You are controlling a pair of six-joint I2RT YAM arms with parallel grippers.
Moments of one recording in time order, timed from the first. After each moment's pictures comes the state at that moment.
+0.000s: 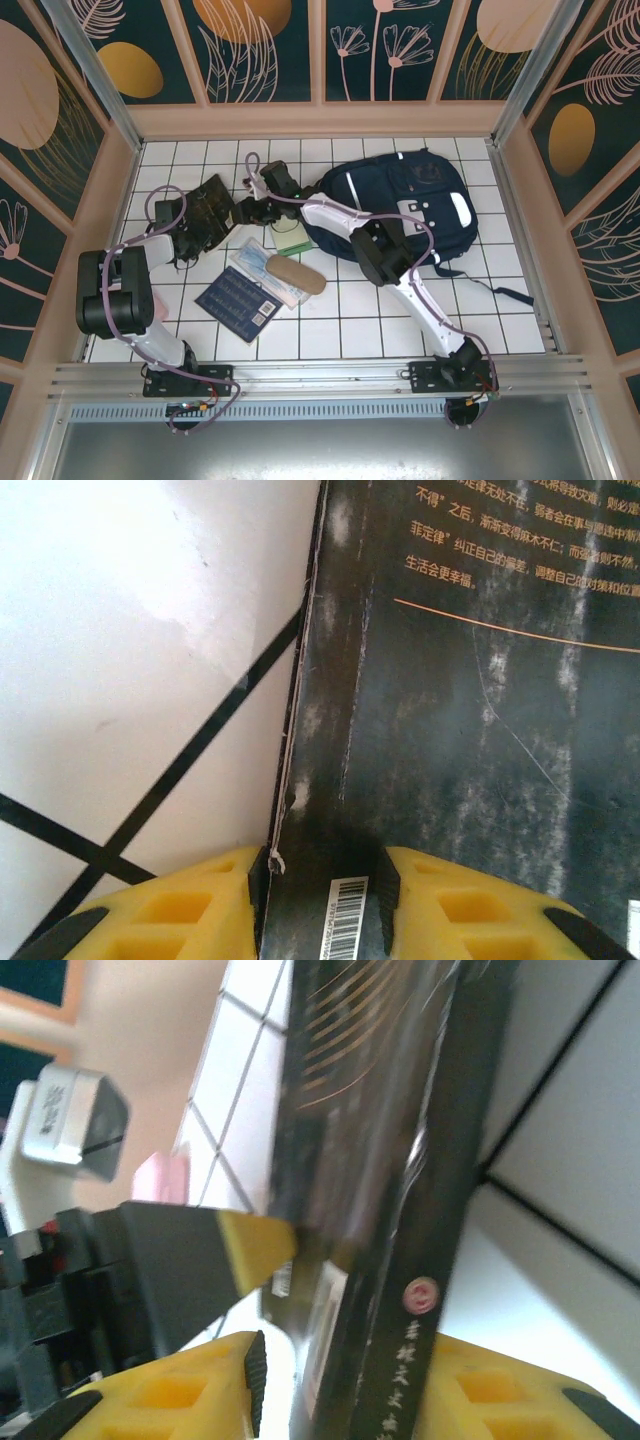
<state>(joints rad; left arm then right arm) 0.11 1.64 0.75 -0.11 0.20 -0.78 0.81 2.61 2.18 -0.22 -0.71 0.65</state>
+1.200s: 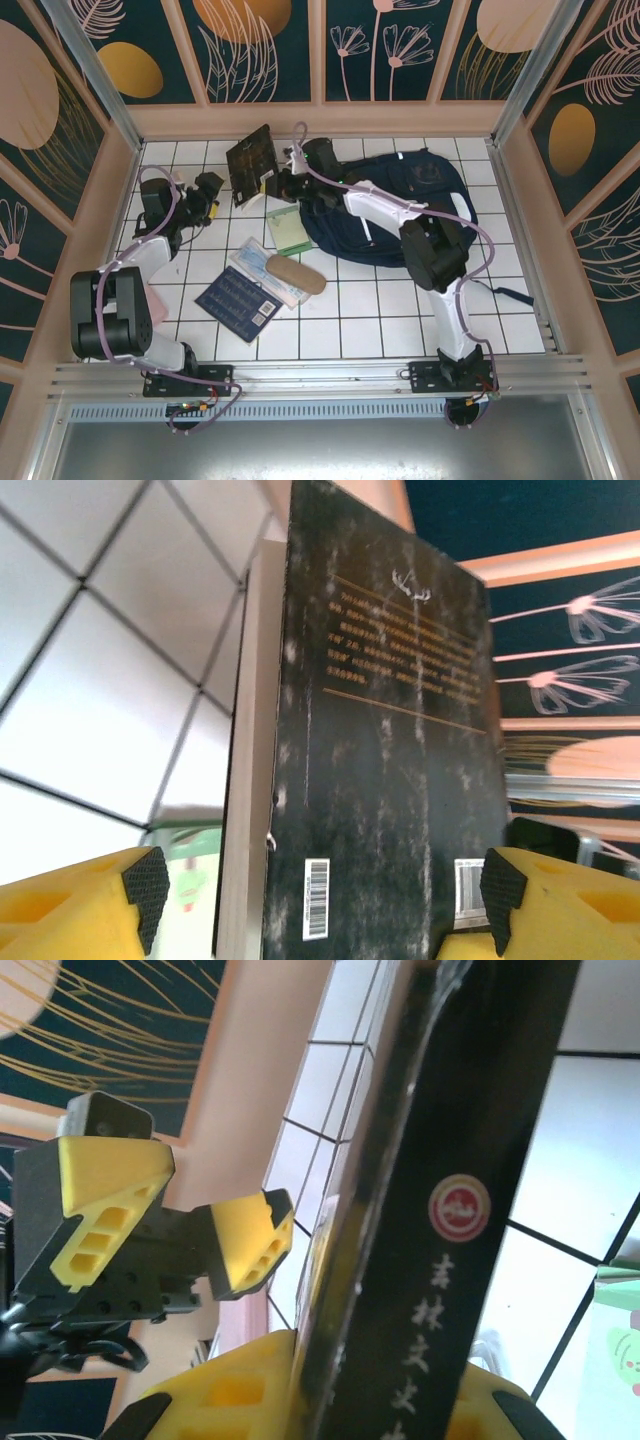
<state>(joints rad) 0.09 1.51 0.77 0.34 0.63 -1.13 0.67 2.12 1.68 -0.03 -0.64 0.79</state>
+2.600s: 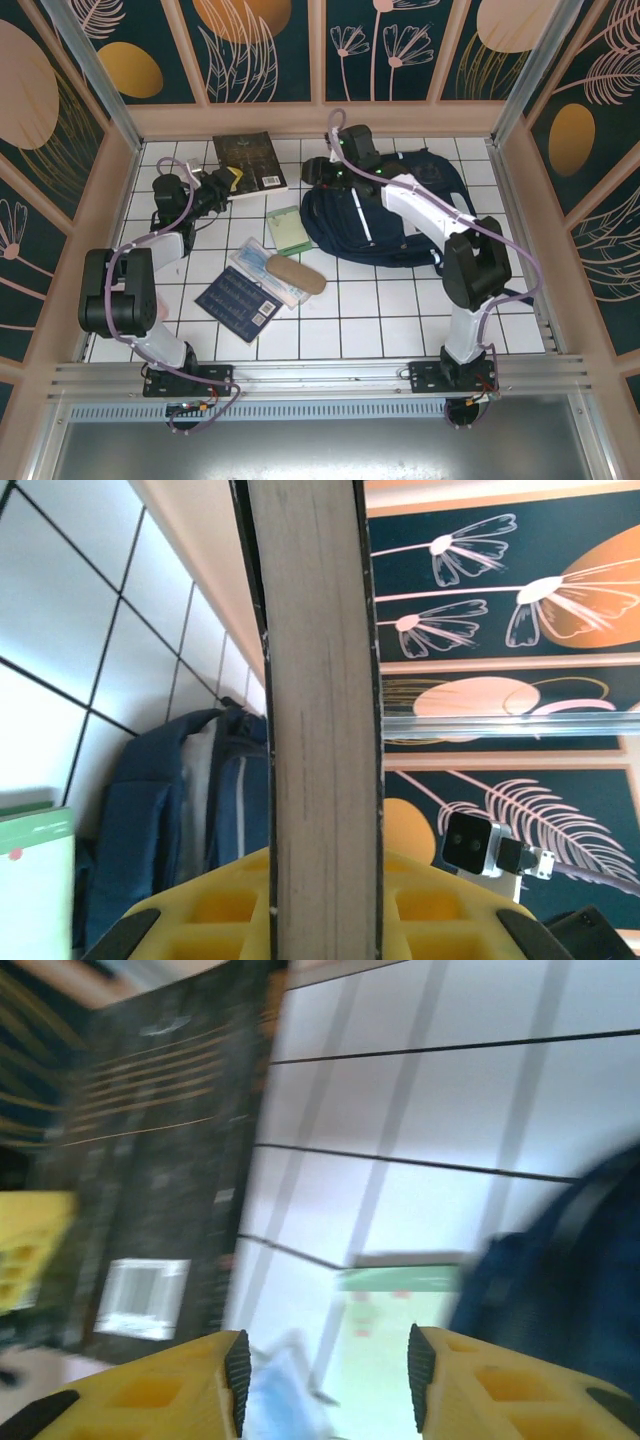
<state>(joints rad) 0.01 1.62 0.78 0.70 0.75 -1.39 0.57 1.86 1.57 -0.35 -0.26 0.53</state>
